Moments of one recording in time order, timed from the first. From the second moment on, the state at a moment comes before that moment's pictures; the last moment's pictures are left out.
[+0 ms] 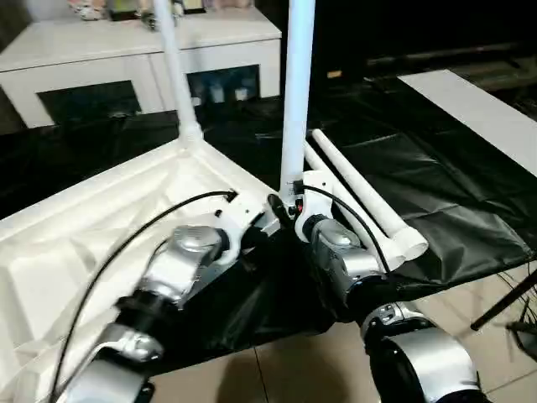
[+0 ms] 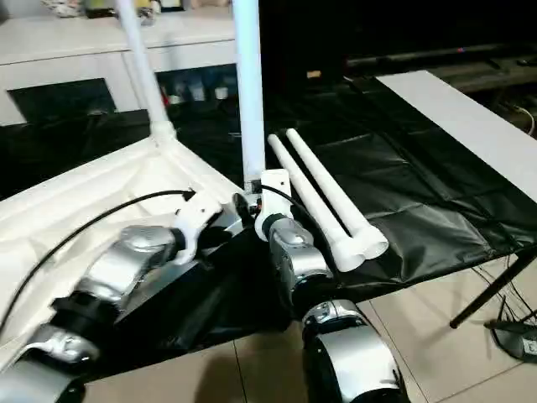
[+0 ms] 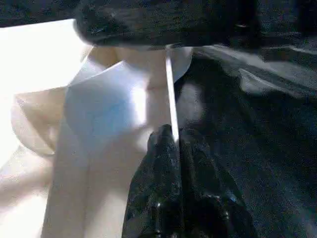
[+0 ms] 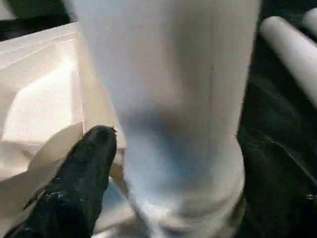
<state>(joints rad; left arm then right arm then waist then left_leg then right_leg) -0.55 0.27 -0.26 0.44 0.04 0.41 -0.74 -0.77 0.06 -0.01 1.01 0.08 0.00 0.25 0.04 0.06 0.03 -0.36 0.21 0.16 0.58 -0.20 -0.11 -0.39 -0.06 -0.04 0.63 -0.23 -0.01</state>
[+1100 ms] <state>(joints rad) -0.44 0.47 -0.30 0.30 -0.06 0.35 -1.11 -0.55 -0.27 0.22 0.60 0.08 0.08 1.03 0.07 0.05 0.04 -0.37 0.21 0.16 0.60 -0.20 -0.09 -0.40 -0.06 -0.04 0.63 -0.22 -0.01</state>
